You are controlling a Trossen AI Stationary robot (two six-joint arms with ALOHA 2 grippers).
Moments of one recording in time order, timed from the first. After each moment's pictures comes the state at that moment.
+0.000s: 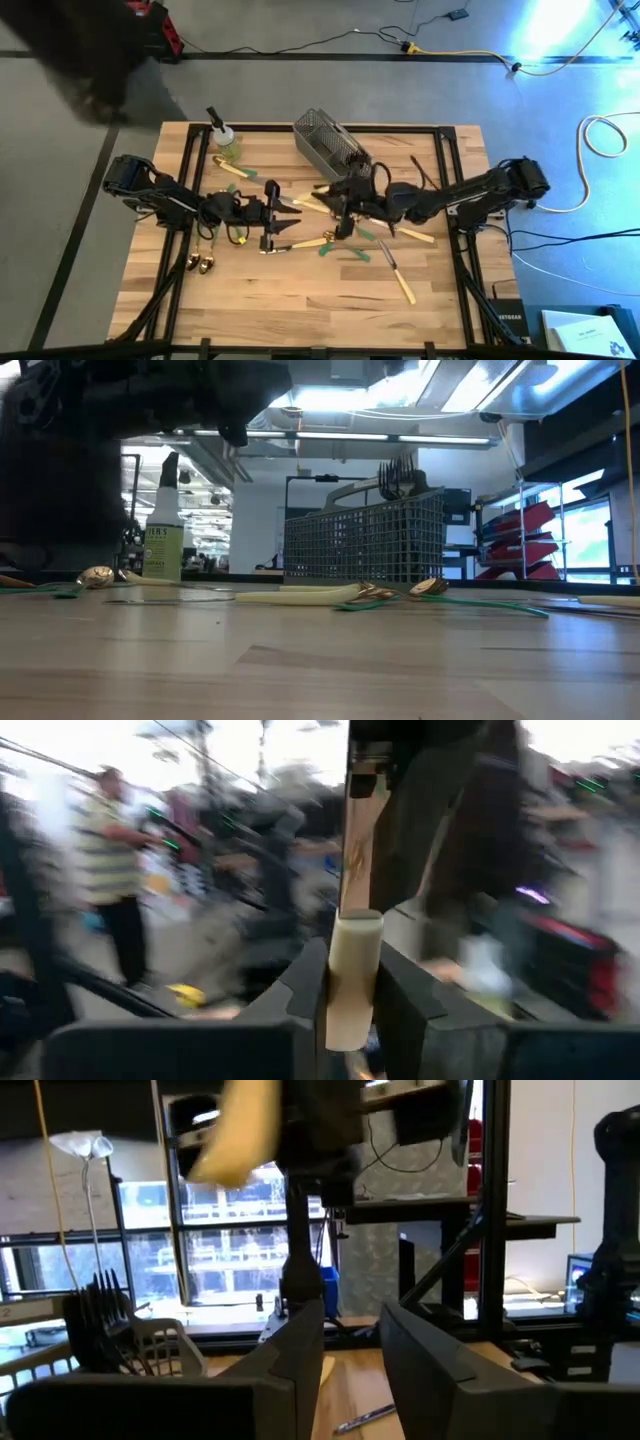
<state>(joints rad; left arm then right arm) -0.14 1.52 0.37 1.40 -0.11 0.08 0.16 1.45 0.92 0.65 0.40 0.13</state>
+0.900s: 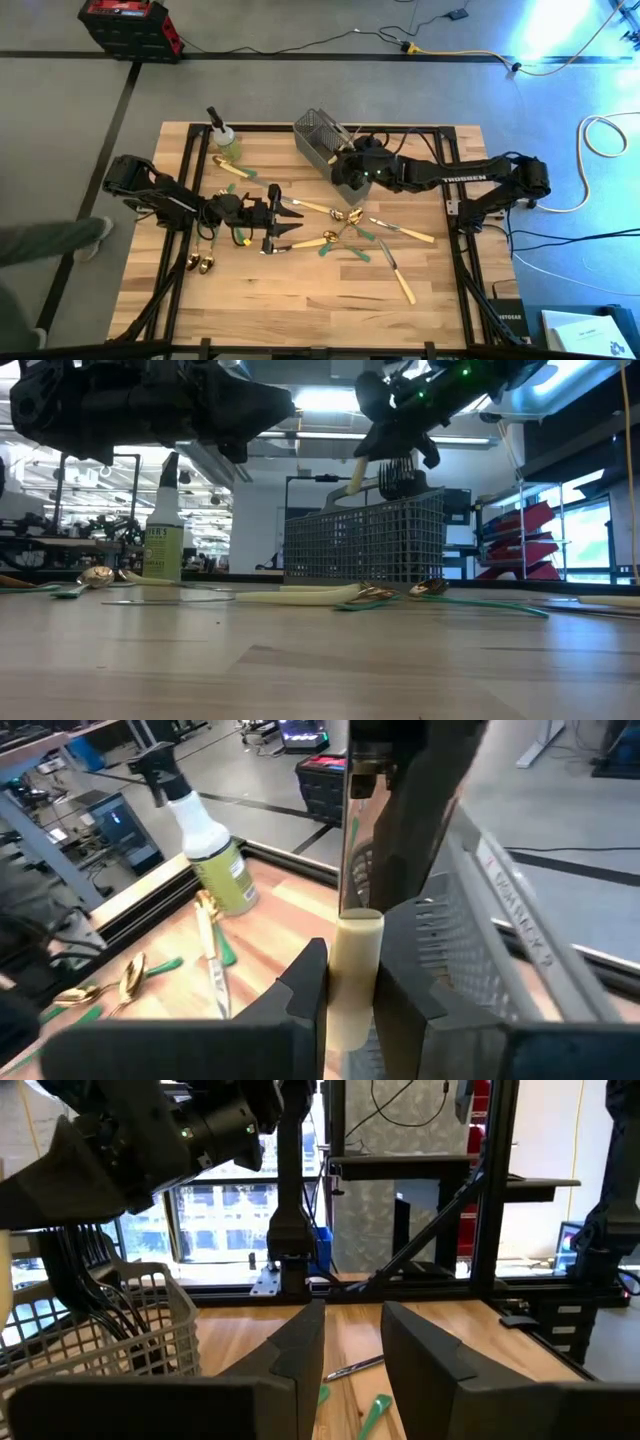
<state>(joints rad) -0.14 1.52 0.37 1.29 -0.11 0.03 -0.15 1.44 0.92 0.13 0.51 0.52</state>
